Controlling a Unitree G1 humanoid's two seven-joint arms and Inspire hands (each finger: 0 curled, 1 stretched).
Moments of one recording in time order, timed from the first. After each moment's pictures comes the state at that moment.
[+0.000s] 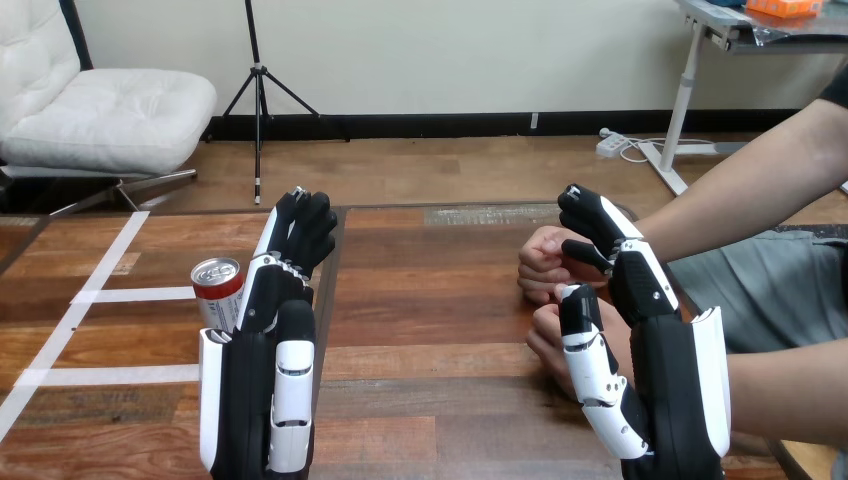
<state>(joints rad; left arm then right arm) 0.24 -0.05 -0.15 0.27 0.09 -1.10 0.11 0.30 -0.04 0.14 0.00 -0.39 -0.83 -0.33</state>
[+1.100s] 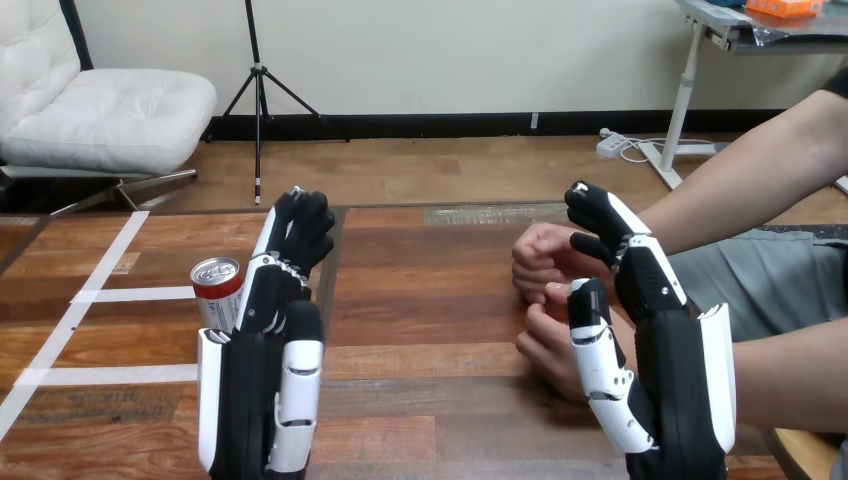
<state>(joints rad) 0.23 -0.05 -0.13 0.27 0.11 -1.10 0.12 0.29 -0.04 0.14 0.01 -0.36 -0.83 -0.33</state>
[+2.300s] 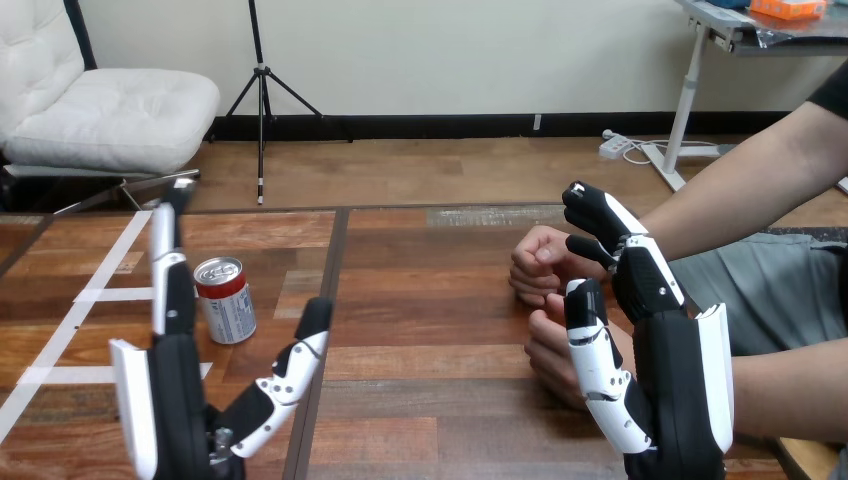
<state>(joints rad) 0.23 -0.05 0.10 0.21 0.53 -1.03 0.51 0.29 -0.04 0.14 0.01 -0.36 -0.83 -0.33</state>
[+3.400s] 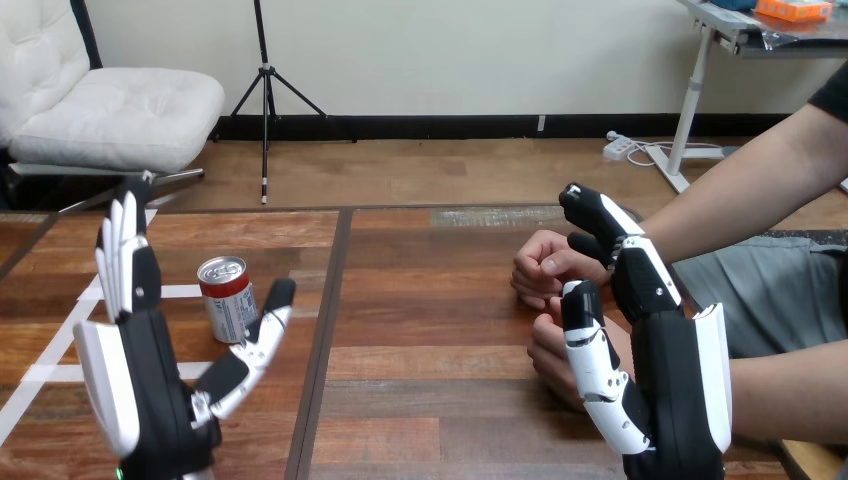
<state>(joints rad) 0.16 0.00 0.13 0.20 0.65 -0.79 0.68 0.29 -0.04 0.14 0.01 -0.36 -0.83 -0.32</state>
